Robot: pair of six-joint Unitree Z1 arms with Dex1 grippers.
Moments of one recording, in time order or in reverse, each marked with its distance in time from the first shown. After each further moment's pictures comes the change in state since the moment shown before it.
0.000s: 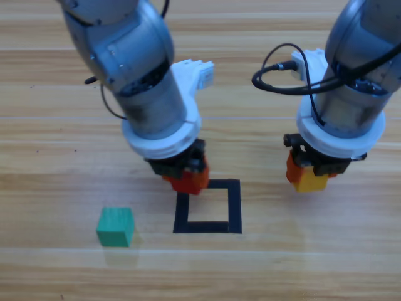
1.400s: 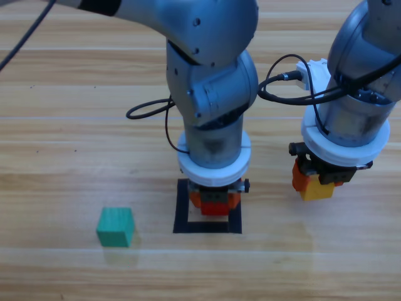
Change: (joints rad) arm 0 -0.108 0.244 -0.276 0.178 0.104 -0.410; arm 1 0.002 0.000 0.032 0.000 -0.001 0.016
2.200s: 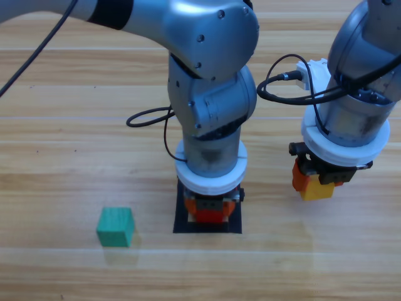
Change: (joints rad) arm 0 0.000 0.017 0.030 -0.016 0.006 0.022; arm 1 0.000 0.000 0.000 0.000 0.000 0.000
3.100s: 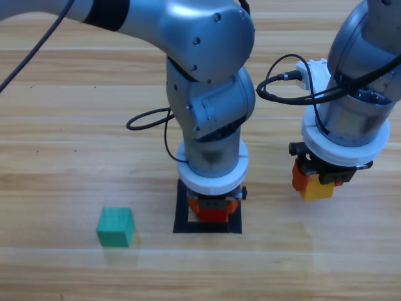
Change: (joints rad) arm 0 0.002 -0.006 0.028 -0.050 0.001 -0.030; arm 1 0.000 0.000 0.000 0.000 0.000 0.000
